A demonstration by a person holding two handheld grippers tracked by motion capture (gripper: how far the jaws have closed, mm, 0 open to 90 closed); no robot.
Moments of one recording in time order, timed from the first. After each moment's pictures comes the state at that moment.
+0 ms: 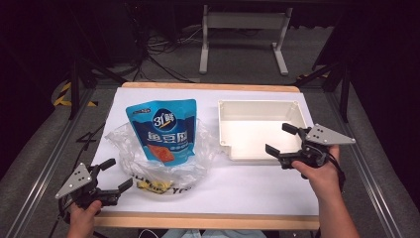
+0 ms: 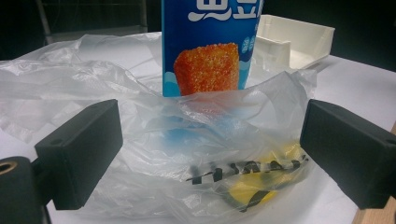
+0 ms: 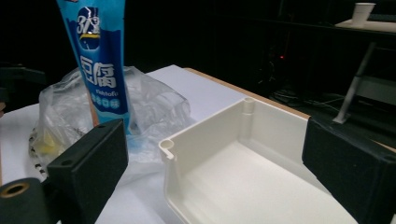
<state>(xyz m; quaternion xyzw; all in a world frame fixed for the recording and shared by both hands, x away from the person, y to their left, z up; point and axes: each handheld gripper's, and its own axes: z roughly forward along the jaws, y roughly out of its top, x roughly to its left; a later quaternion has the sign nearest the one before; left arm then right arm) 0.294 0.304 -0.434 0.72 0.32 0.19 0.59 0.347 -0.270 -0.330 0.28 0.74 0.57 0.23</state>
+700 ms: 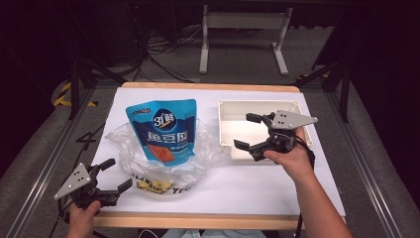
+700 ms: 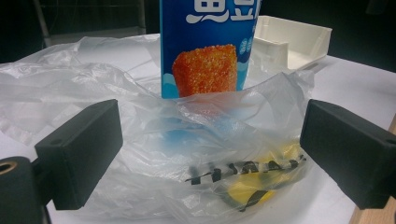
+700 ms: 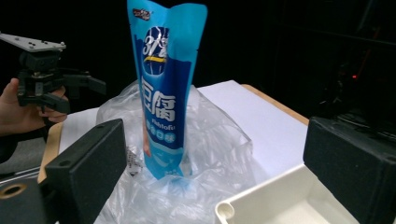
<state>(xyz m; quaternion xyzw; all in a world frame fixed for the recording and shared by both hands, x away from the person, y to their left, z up) 0.293 0.305 -0.433 0.72 0.32 0.19 0.59 0.382 -0.199 -0.313 0.18 0.77 0.59 0.16</state>
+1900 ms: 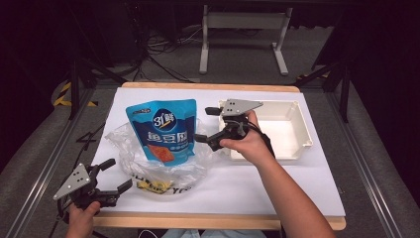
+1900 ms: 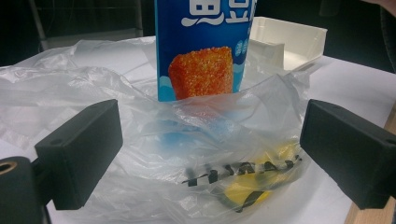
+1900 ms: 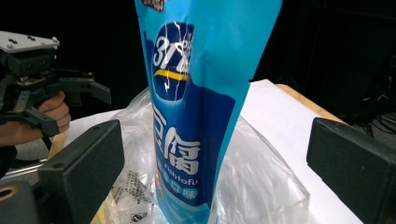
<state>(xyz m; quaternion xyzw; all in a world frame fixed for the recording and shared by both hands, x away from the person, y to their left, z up) 0.292 0.306 -0.432 0.72 0.31 0.19 0.59 0.425 -0.100 -0.321 0.15 0.80 0.57 0.12</state>
